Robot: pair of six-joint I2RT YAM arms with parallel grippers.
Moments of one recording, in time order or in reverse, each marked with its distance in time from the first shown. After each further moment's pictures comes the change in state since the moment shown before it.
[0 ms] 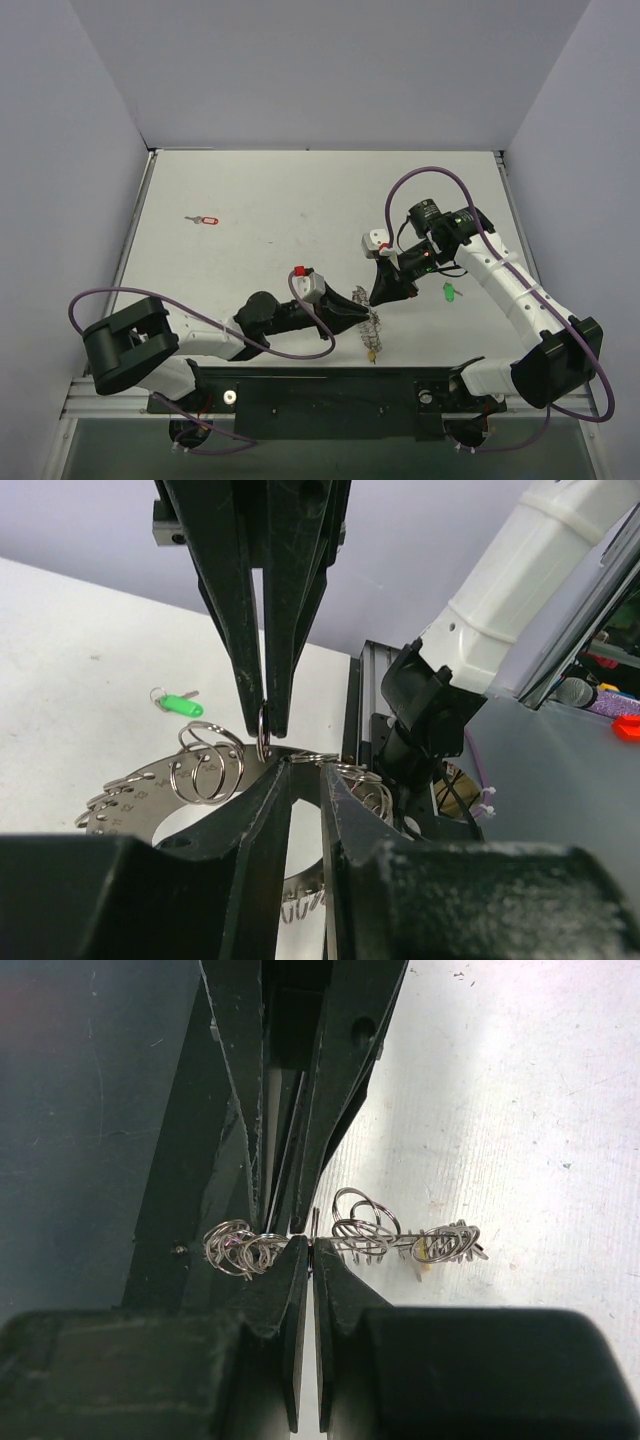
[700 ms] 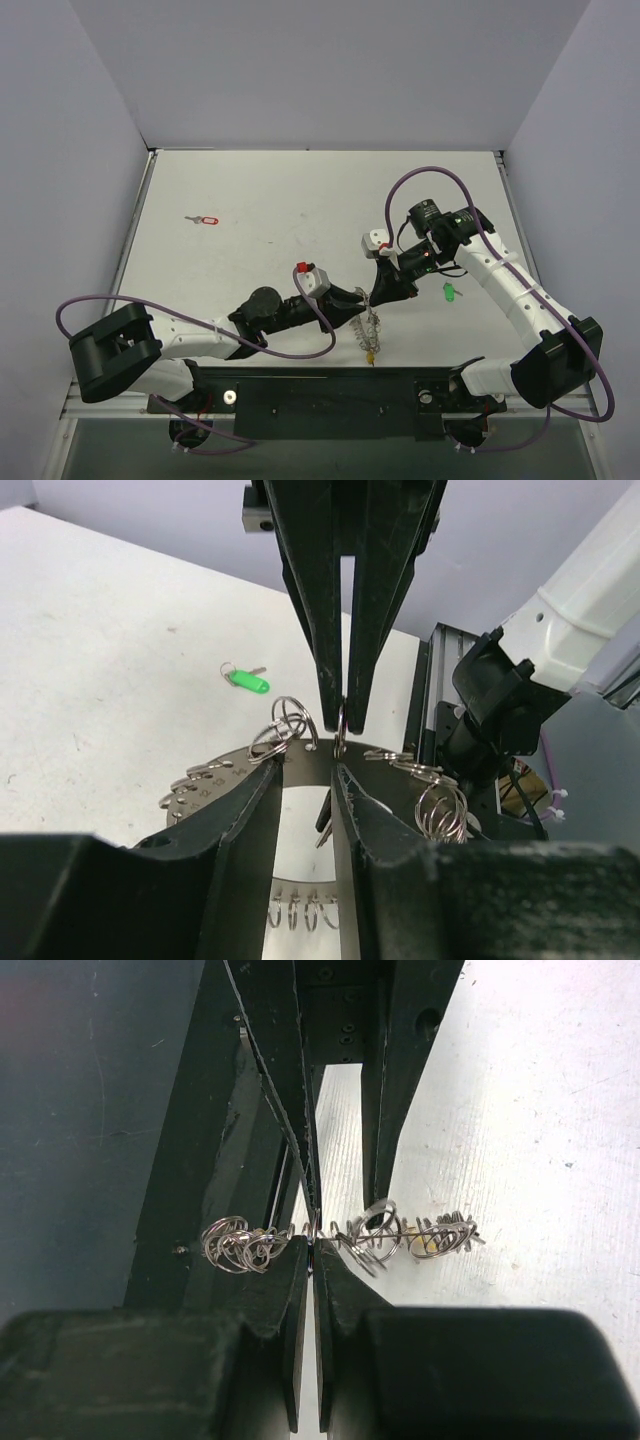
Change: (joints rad) left arm 0.000 -0.076 0.037 -0.246 -0.124 0.095; right arm 0.000 0.000 -0.003 0.000 -0.001 0.002
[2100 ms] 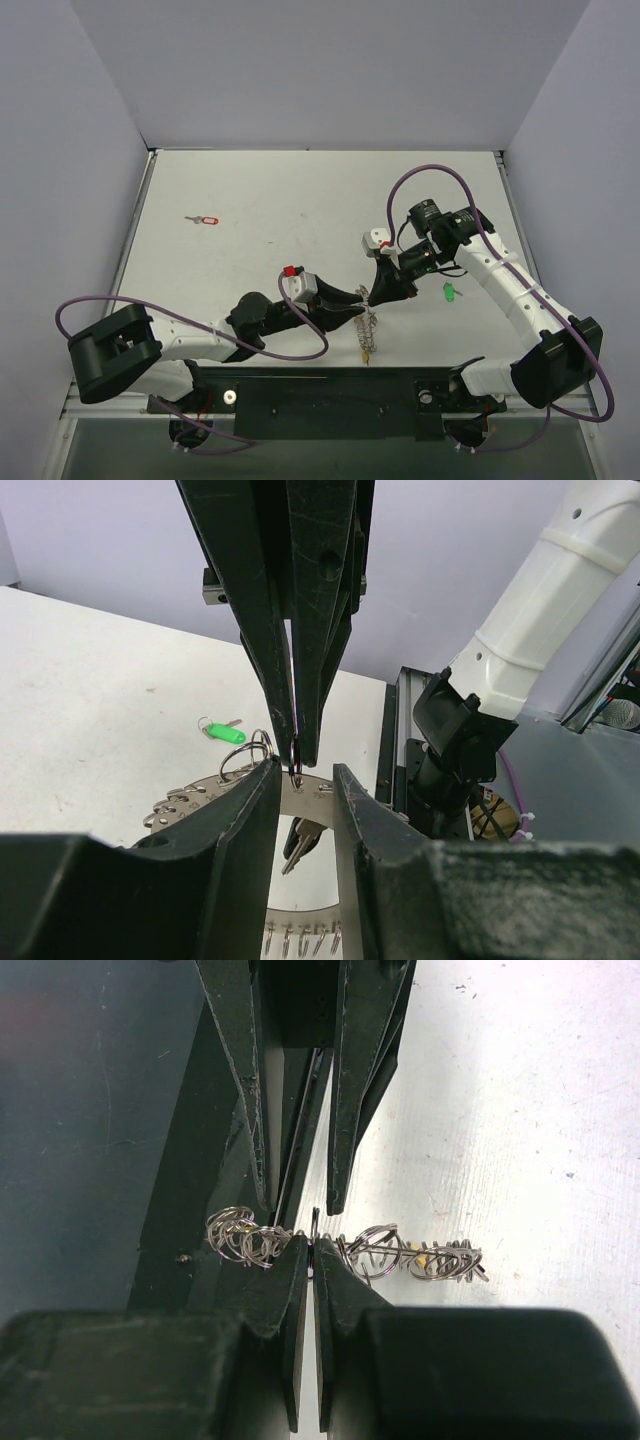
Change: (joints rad) left arm 0.001 -0.013 -0.044 0.196 0.048 -0.019; right arm 0.000 0.000 -0.003 0.005 -0.026 0.004
